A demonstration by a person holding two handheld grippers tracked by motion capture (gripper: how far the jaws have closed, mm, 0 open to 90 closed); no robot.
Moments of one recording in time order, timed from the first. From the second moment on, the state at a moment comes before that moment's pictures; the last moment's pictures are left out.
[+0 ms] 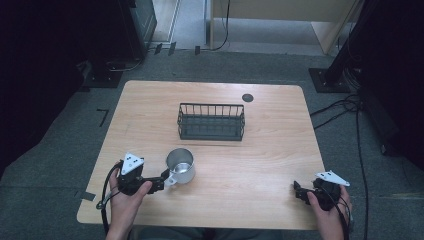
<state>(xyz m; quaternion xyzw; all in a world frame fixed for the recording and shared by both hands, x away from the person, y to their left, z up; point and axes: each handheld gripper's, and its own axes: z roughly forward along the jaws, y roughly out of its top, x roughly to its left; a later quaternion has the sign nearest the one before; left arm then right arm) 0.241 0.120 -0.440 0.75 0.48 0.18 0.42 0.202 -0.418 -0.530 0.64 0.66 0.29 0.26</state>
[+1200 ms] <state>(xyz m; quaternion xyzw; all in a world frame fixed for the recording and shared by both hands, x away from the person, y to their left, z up) 0.269 0.059 -0.459 0.81 0.43 0.17 0.36 0.202 -0.418 -0.530 0.64 0.66 0.29 0.26</state>
